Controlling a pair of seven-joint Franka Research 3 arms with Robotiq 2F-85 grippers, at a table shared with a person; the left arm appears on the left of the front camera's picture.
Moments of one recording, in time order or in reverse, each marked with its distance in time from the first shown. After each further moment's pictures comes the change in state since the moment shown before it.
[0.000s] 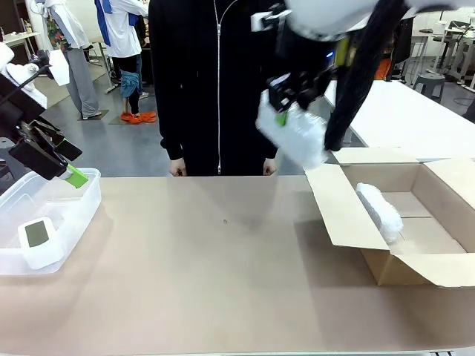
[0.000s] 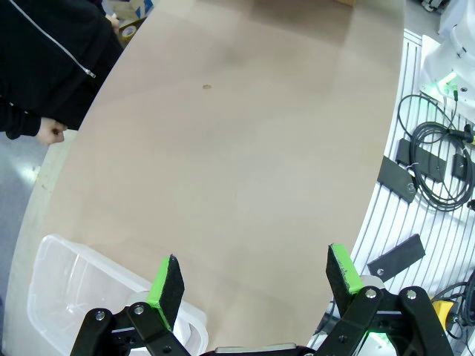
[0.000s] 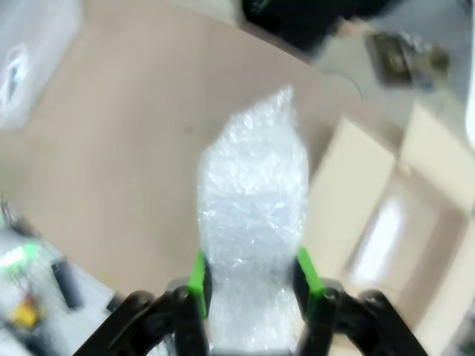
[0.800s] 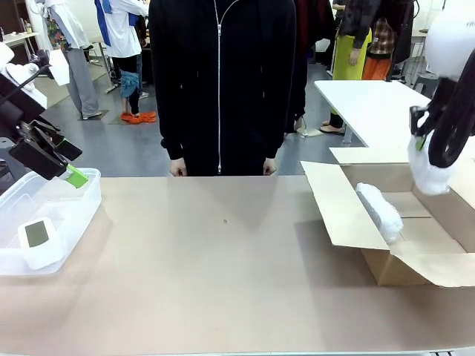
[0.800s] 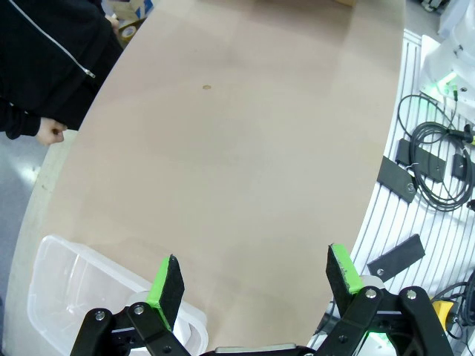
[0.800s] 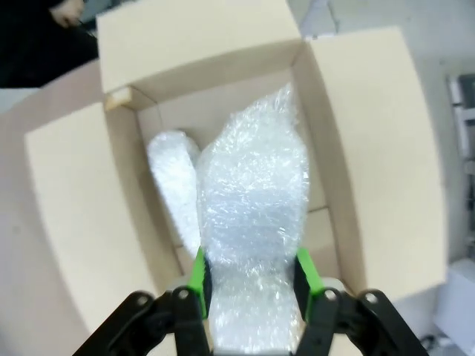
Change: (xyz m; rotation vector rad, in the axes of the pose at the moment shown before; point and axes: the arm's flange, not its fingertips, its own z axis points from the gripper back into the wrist) left arm 0.000 0.000 0.000 0.000 0.000 -0.001; right arm -0.097 -0.250 -0.107 -0.162 0.170 -0.641
